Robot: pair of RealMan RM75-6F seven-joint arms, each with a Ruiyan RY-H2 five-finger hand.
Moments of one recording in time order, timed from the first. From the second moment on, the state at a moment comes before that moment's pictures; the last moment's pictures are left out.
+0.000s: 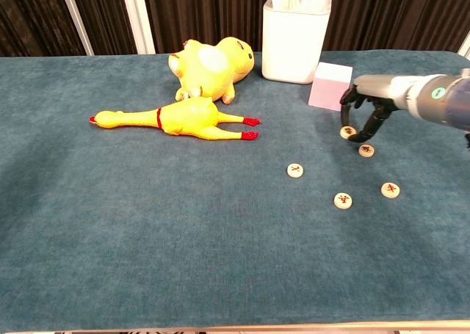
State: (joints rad) left arm -0.10 -1.11 -0.07 -1.64 1.43 1.47 0.10; right arm 0.87 -1.55 0.20 -1.26 -0.66 0.77 -0.44
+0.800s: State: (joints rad) left arm -0.10 -1.11 -0.07 -1.64 1.43 1.47 0.10; right arm 0.84 -1.55 0.17 -1.22 -0.68 0.74 -0.37
